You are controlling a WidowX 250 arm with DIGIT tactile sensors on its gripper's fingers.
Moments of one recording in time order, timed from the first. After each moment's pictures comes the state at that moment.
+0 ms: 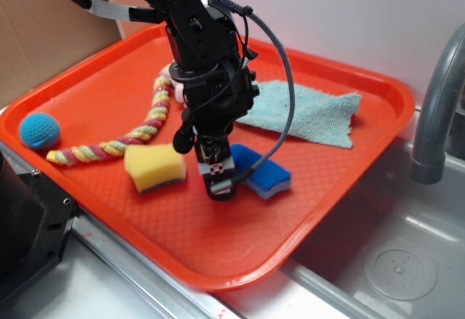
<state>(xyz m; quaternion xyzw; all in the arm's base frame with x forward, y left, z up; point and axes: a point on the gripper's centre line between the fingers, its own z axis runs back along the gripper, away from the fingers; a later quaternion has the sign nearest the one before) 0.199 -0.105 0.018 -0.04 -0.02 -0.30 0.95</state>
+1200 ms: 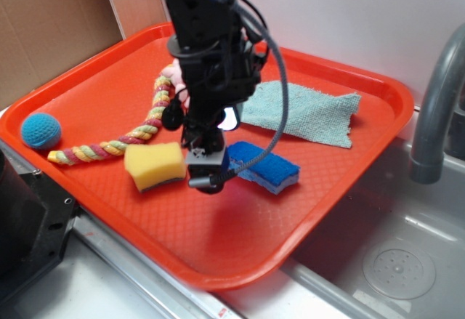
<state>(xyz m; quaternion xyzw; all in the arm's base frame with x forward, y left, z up) 0.201 -0.119 0.055 0.00 -0.05 -0.47 0.88</state>
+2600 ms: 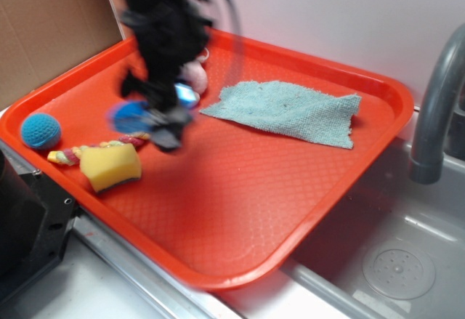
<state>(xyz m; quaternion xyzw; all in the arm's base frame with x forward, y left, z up) 0.182 -0.042 0.089 -0.02 -0.07 -0.31 0.95</state>
